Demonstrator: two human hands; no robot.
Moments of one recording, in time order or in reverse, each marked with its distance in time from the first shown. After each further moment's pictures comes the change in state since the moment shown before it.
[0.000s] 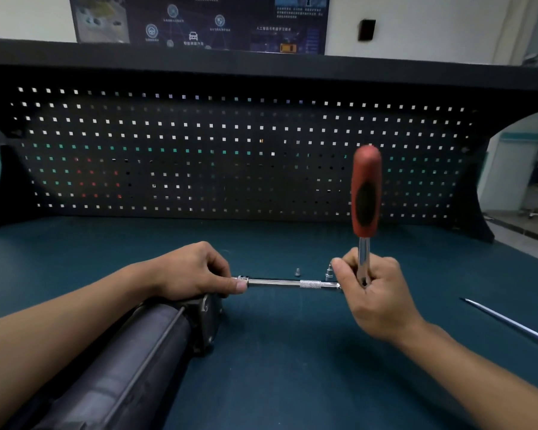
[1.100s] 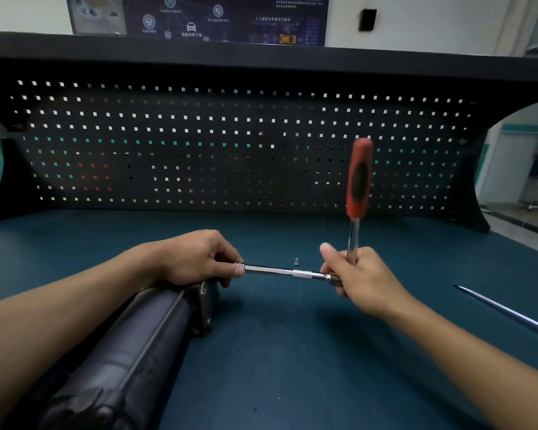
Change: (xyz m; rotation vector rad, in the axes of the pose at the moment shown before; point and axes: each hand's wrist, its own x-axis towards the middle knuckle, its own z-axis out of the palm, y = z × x) left_hand 0.002 0.008 -0.007 0.163 -0.117 0.112; right_hand 0.008 -0.003 0.002 0.014 -0.240 0.440
